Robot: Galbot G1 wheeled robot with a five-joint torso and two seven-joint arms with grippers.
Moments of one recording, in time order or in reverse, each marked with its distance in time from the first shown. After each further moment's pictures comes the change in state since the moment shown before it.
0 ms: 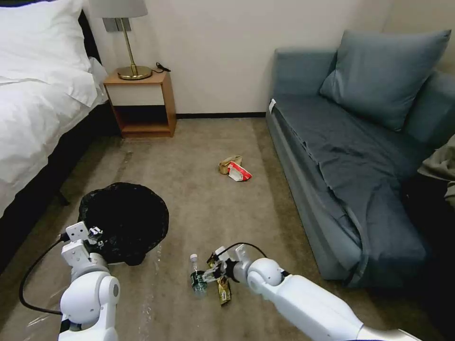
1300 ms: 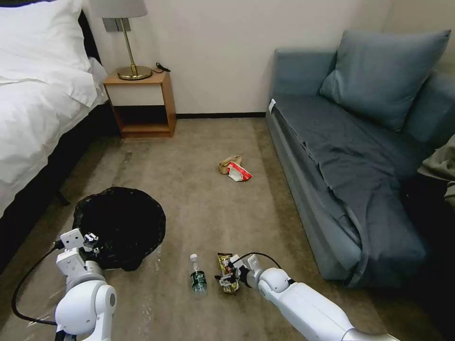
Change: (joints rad) left arm 0.036 0.001 -0.011 -0.021 0.000 -0.021 -0.003; right arm -0.023 0.075 0.110 -0.328 -0.190 0.218 -0.130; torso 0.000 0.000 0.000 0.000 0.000
